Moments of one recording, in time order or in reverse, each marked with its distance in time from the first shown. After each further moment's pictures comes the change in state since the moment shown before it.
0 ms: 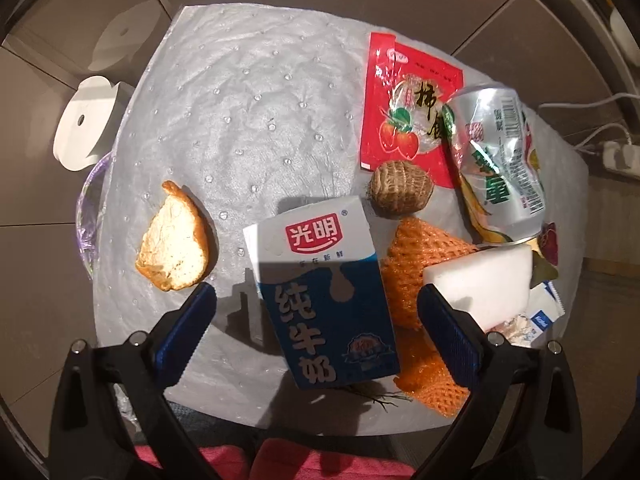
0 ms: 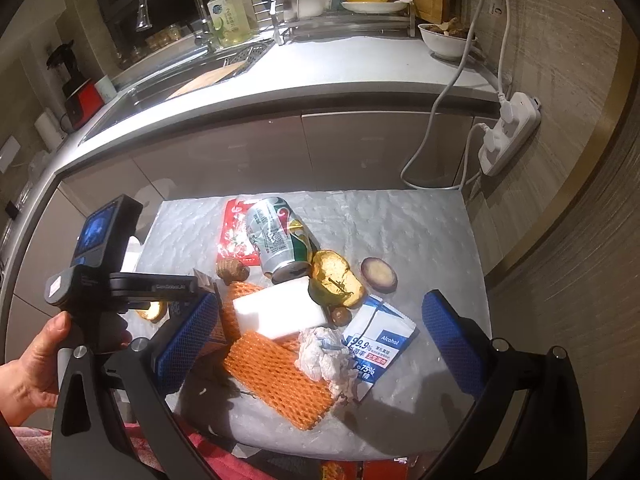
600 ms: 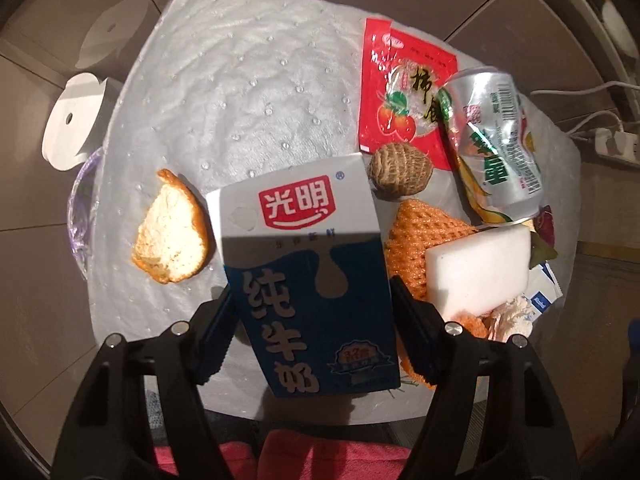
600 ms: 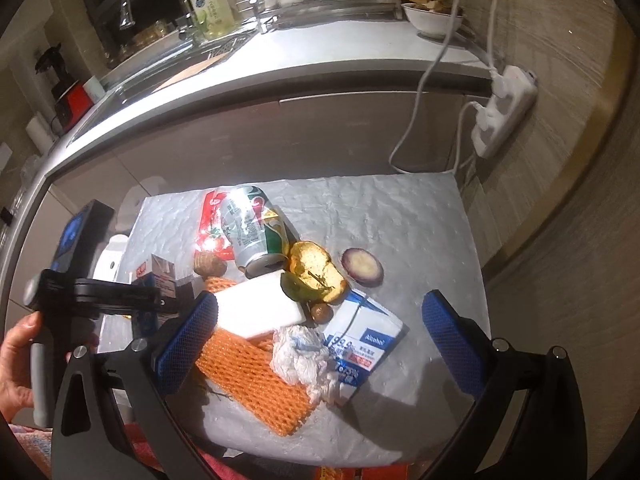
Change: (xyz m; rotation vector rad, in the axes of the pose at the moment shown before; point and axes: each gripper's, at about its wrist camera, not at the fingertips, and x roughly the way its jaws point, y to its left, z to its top) left arm -0.014 0.024 -0.003 0.031 -0.001 -0.075; right arm 0.046 -0.006 0.012 -0.057 0.033 0.003
